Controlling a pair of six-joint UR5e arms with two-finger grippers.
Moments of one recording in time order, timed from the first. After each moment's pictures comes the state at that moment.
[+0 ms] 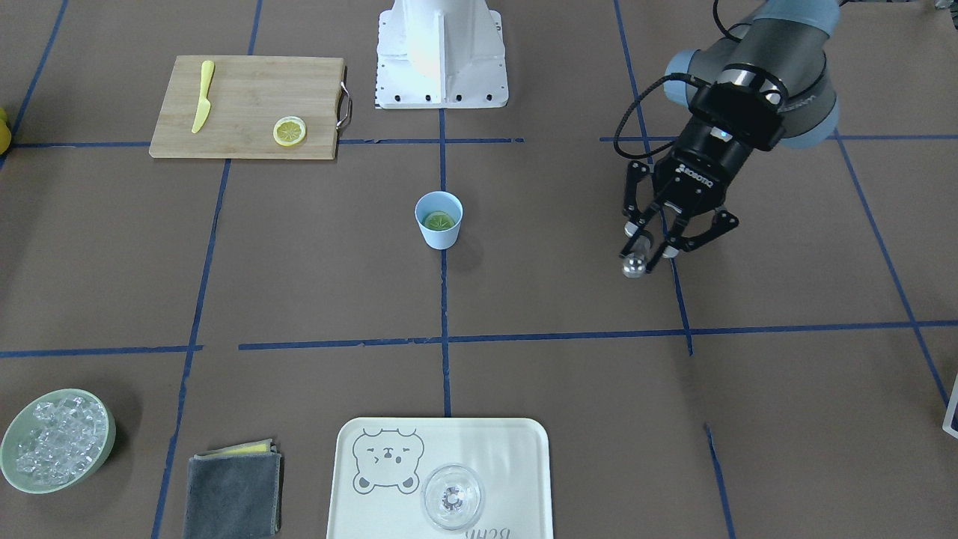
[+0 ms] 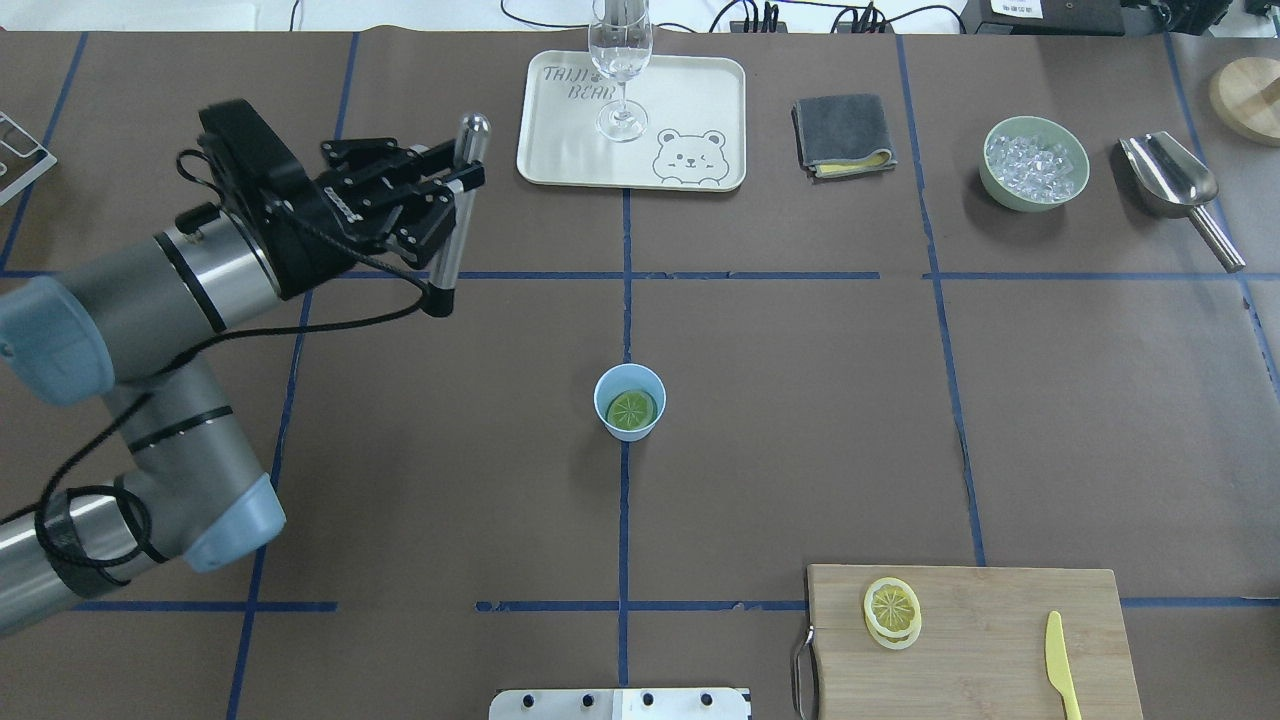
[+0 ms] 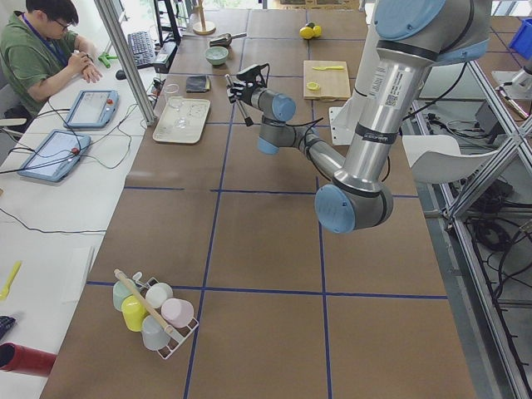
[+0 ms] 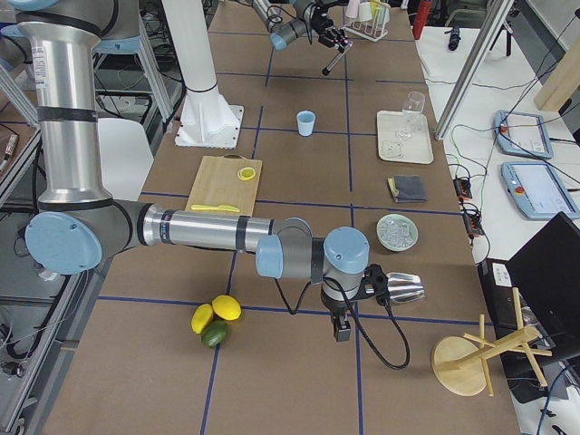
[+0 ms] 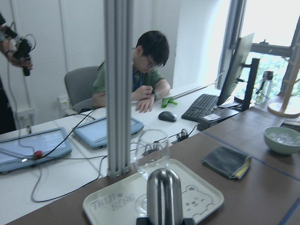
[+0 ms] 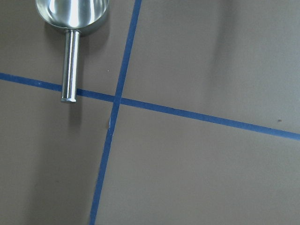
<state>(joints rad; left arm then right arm) -0.59 -1.95 -1.67 -3.09 -1.43 -0.52 1.62 -1.55 1.51 -1.52 2.28 -0.21</state>
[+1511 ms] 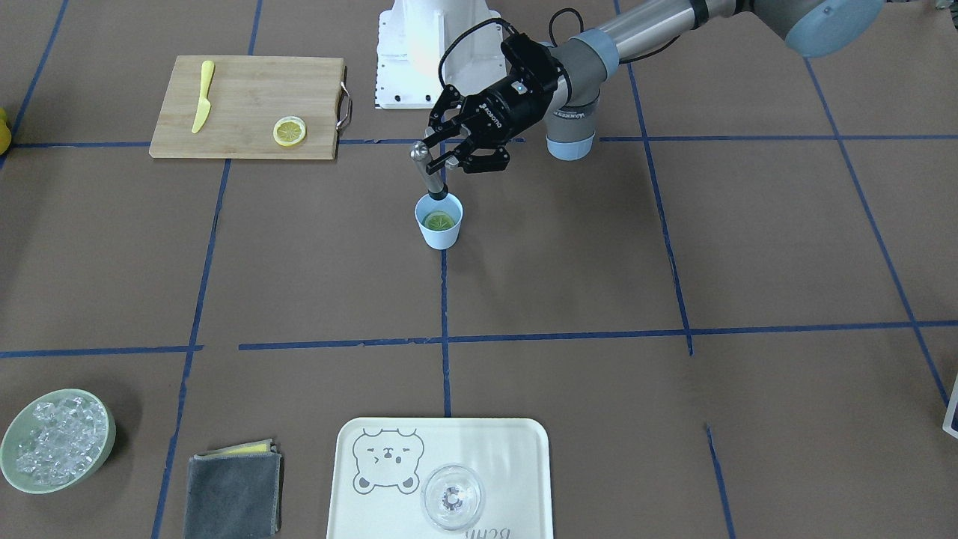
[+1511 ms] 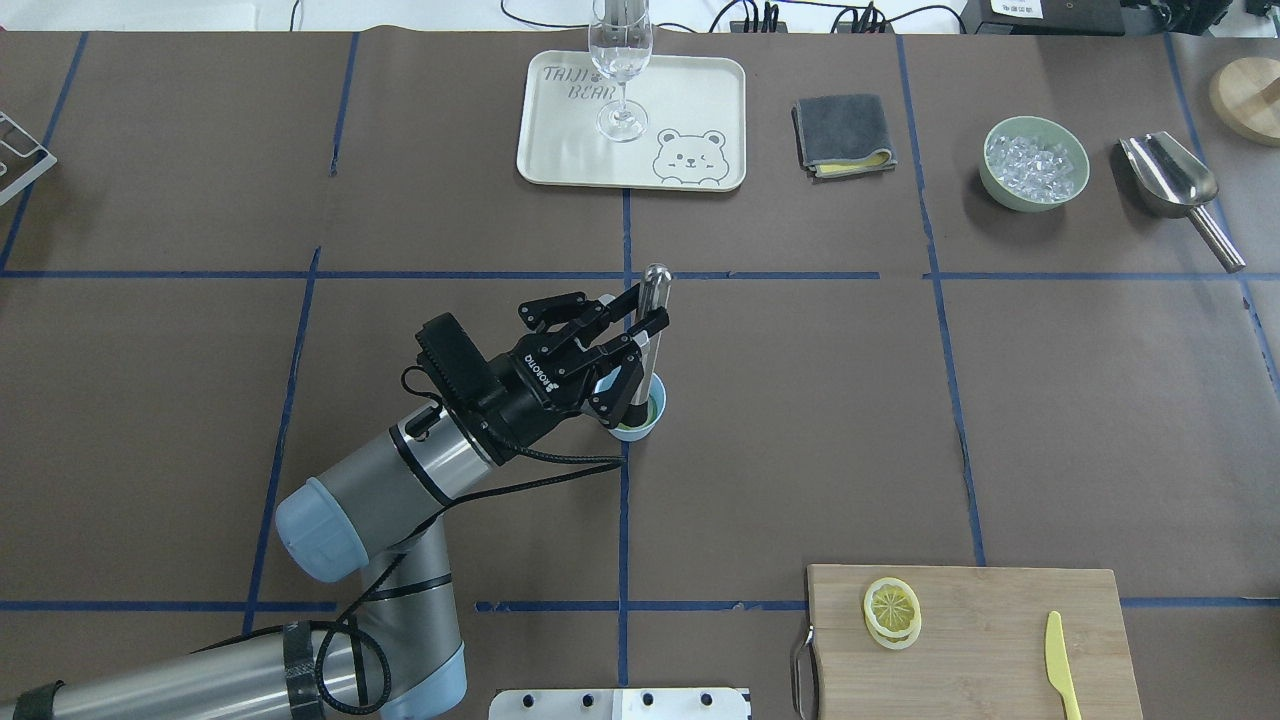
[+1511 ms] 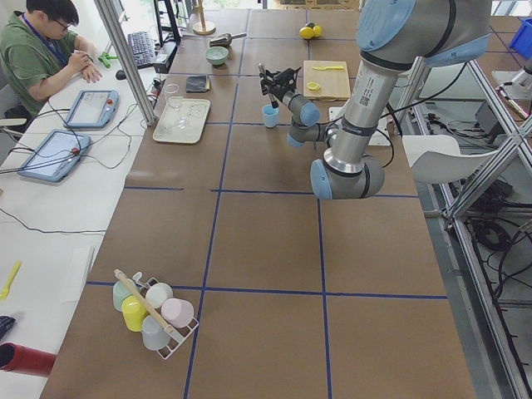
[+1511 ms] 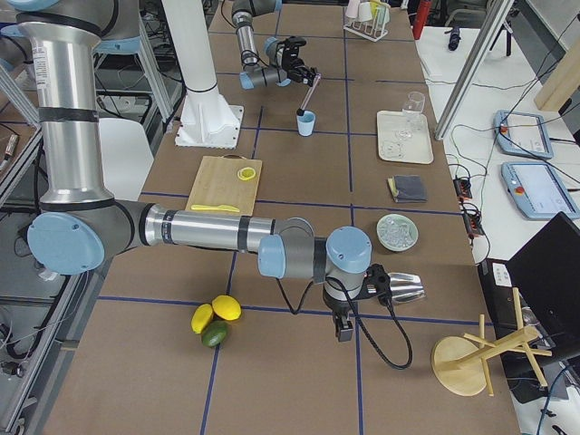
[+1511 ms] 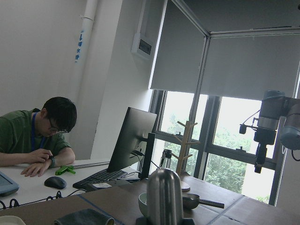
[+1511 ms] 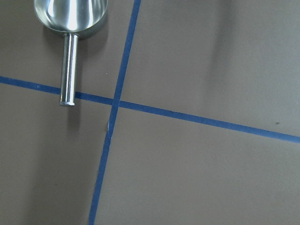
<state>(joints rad) -0.30 -2.20 -1.36 -3.45 -1.13 -0.36 1.62 -1.54 1.51 -1.52 2.27 -0.21</state>
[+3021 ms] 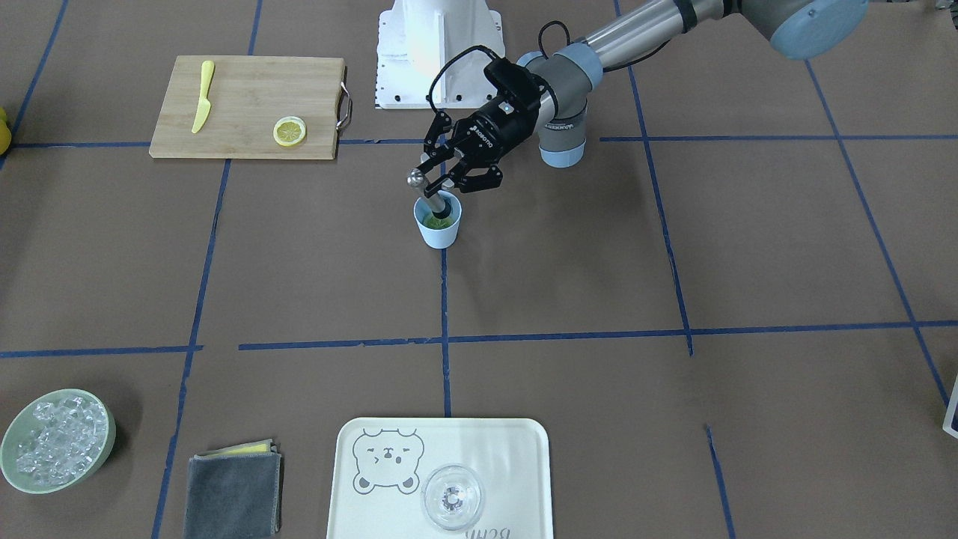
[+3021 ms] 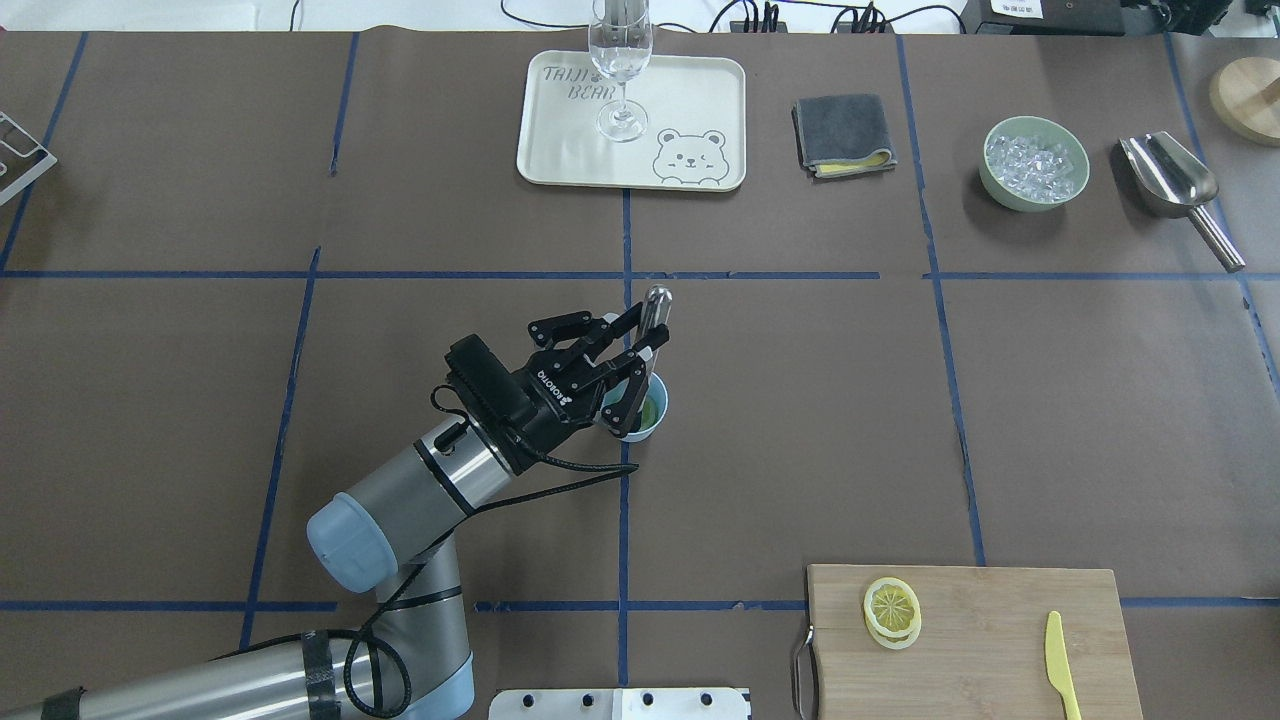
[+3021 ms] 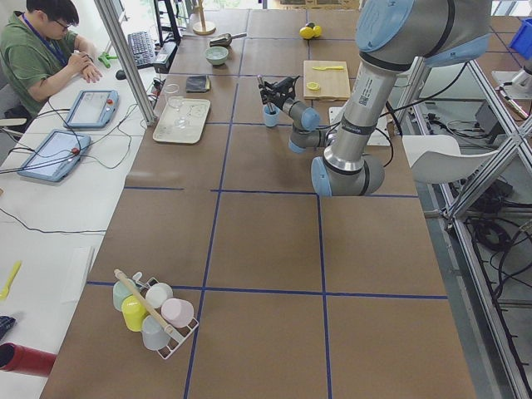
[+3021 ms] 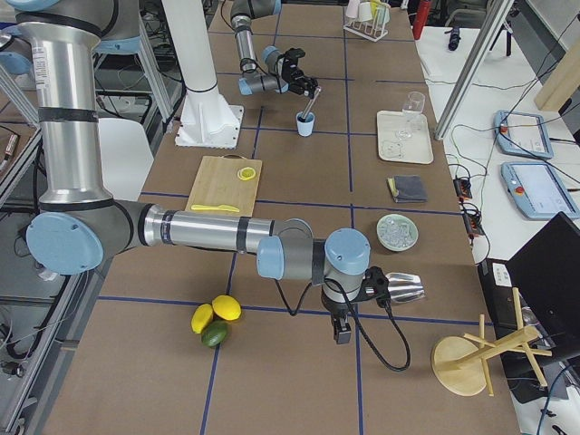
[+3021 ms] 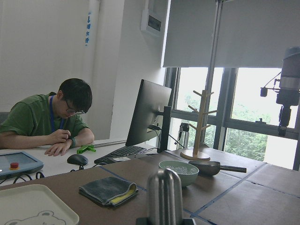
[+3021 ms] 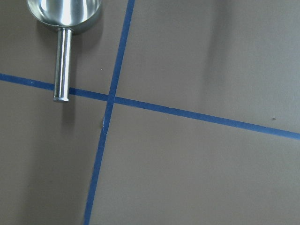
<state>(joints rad) -0.28 -2.22 -1.29 -3.45 -1.08 -0.35 1.62 -1.54 1.51 -1.52 2.26 -0.21</state>
